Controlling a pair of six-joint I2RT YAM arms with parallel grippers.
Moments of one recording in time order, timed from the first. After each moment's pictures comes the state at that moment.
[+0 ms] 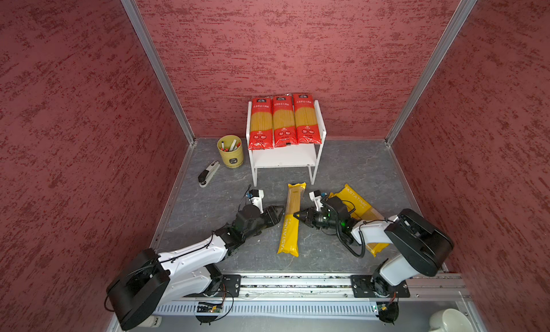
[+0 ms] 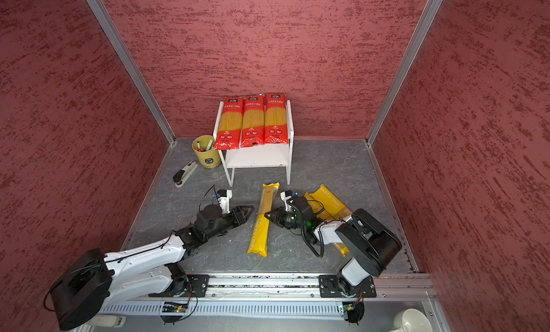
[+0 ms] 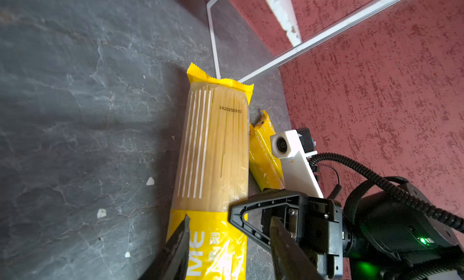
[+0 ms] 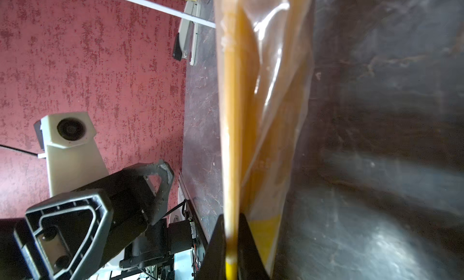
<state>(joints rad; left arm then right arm) -0.76 1.05 0.34 0.35 0.03 -1.00 0.67 1.54 0.42 0.73 -0.51 1.13</state>
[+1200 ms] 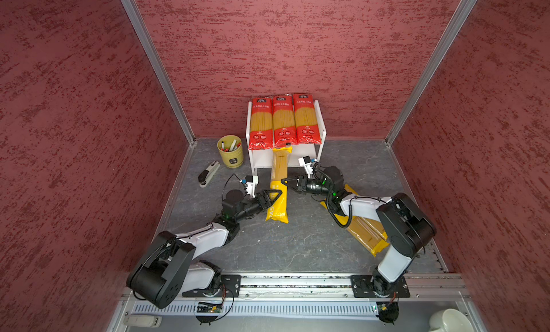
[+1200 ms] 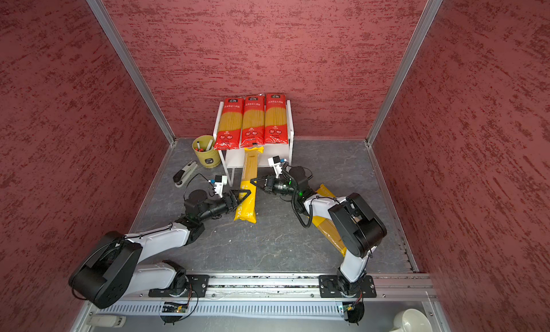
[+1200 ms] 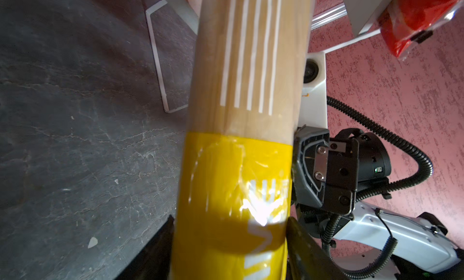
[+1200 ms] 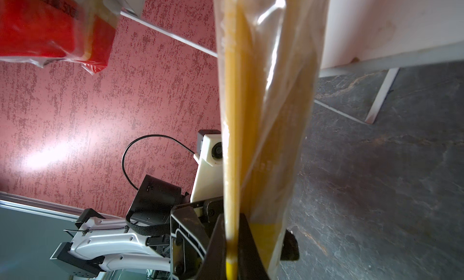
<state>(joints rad) -0.44 1.30 0.36 0.79 0.55 -1.10 0.55 1.75 0.86 0.89 -0.78 1.18</state>
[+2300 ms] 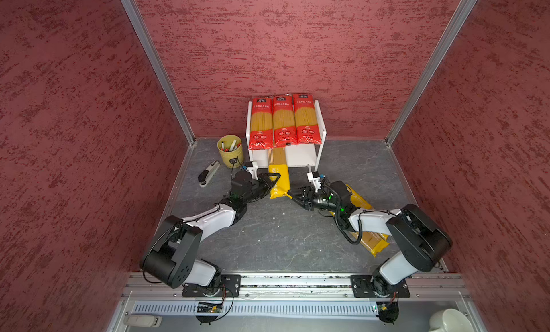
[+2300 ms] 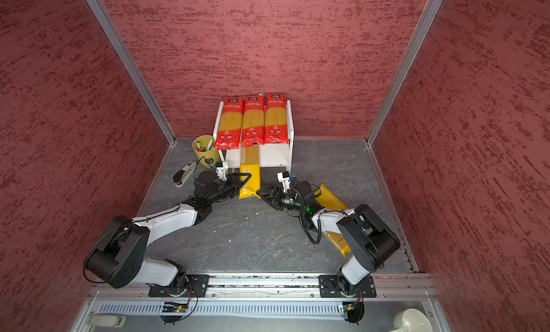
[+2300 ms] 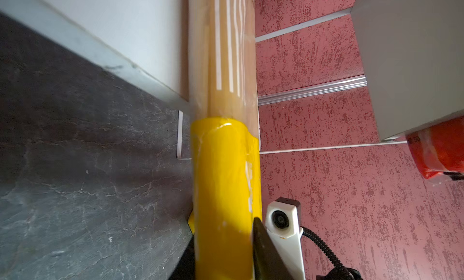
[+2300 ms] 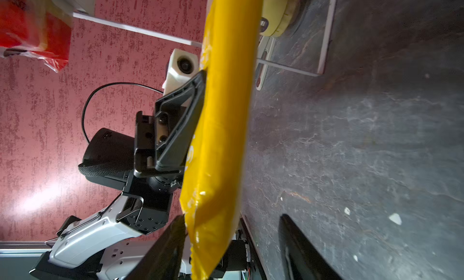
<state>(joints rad) -0.42 1.45 0.65 0.55 0.37 -1.21 0.59 1.61 0.61 0.89 -0.65 1.29</state>
